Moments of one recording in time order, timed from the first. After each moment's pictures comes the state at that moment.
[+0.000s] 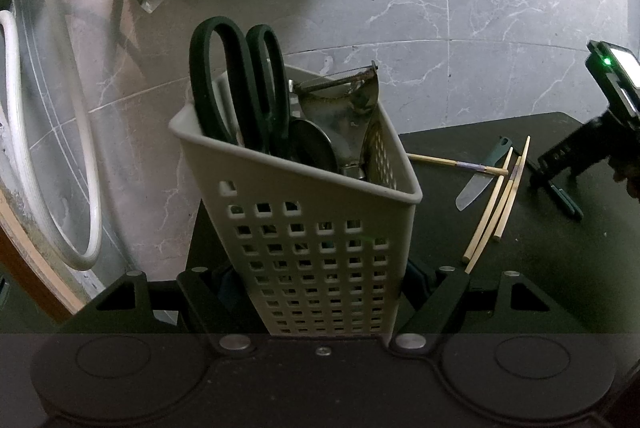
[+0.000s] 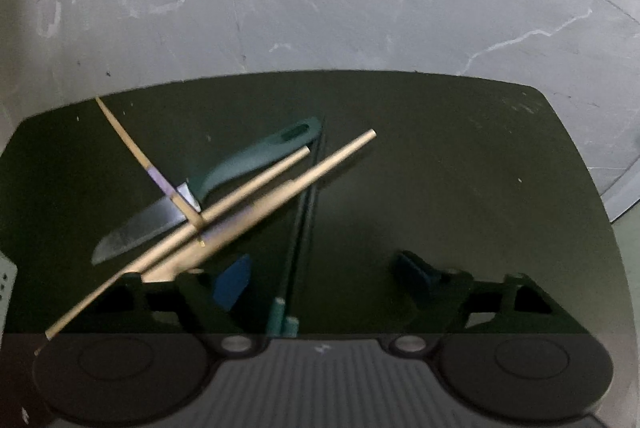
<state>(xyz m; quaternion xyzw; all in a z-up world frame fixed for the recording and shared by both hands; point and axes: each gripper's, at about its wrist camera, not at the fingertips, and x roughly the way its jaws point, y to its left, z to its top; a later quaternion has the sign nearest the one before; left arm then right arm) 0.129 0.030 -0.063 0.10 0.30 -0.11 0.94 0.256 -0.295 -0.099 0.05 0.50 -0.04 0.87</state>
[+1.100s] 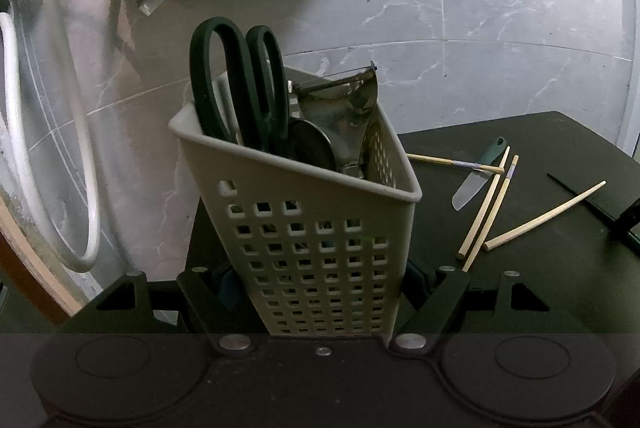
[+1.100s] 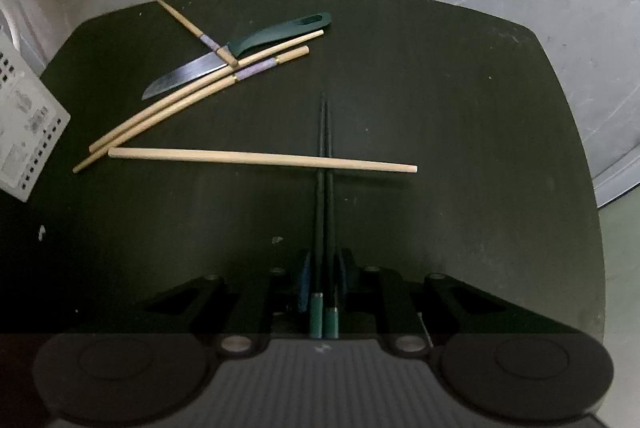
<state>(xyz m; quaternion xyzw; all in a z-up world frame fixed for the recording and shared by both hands) 0.128 0.033 -0.062 0.10 0.30 -0.12 0.94 0.157 -0.314 -0.088 0.02 0.57 0.03 0.82</state>
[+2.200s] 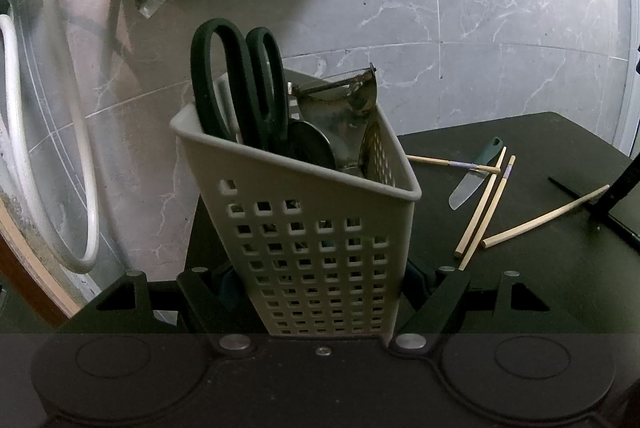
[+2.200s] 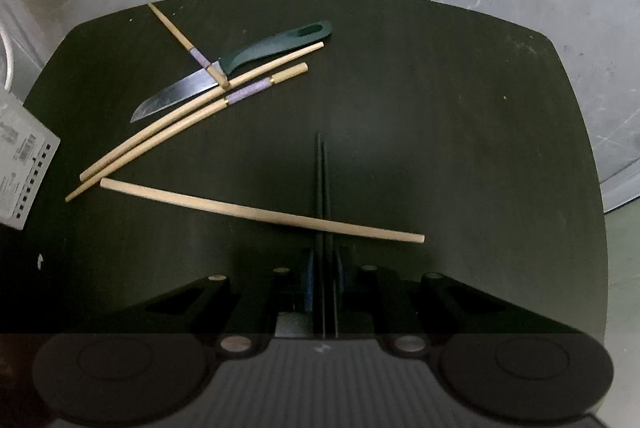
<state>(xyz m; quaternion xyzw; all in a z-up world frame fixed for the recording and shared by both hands) 0.126 0.033 -0.062 0.10 0.30 -0.12 0.94 0.188 -0.318 -0.097 0.02 0.58 0.04 0.81</state>
